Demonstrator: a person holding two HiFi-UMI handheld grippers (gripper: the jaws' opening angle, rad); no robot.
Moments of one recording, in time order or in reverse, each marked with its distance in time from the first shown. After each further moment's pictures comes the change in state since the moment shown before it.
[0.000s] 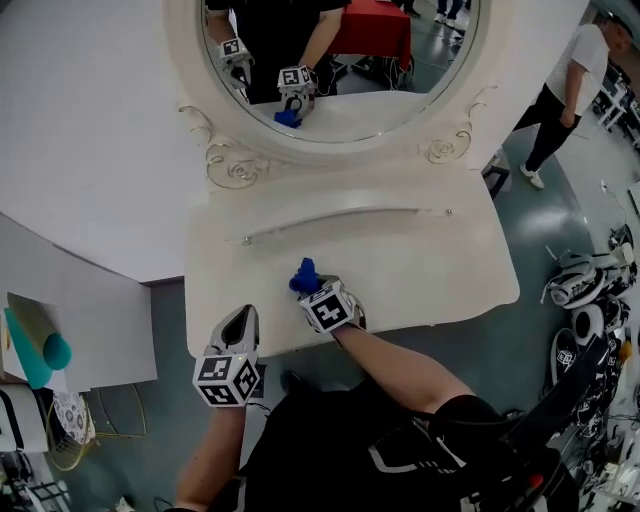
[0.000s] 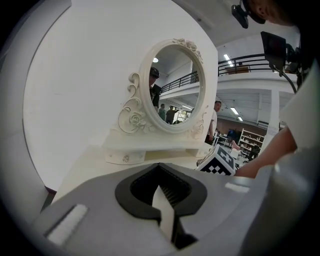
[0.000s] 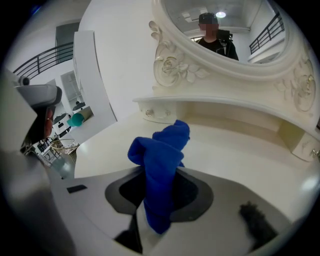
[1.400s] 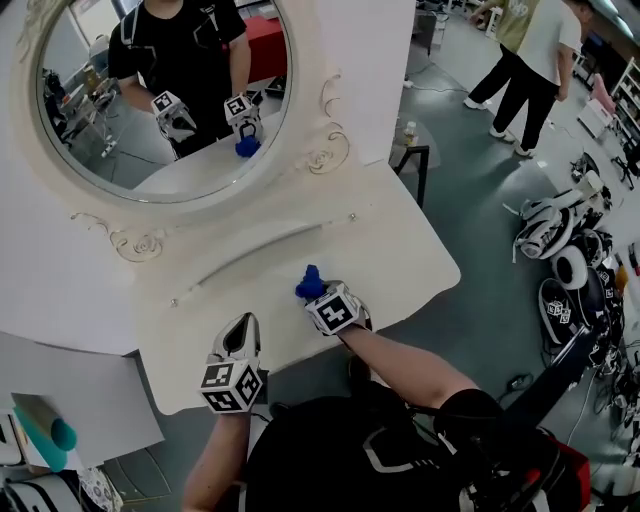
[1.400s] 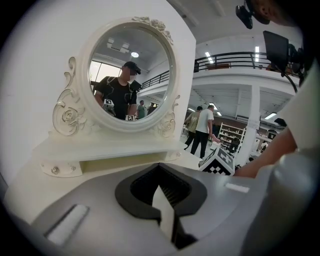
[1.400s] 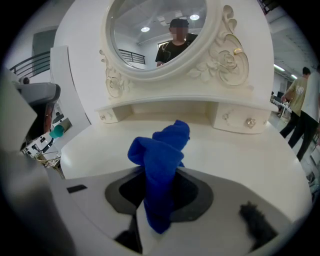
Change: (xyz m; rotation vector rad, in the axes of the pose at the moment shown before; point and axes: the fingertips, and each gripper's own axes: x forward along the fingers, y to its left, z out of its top) left arm 0.110 -0.181 0.017 0.108 0.041 -0.208; right arm -0.118 -0.187 -0.091 0.176 -0.025 -0.179
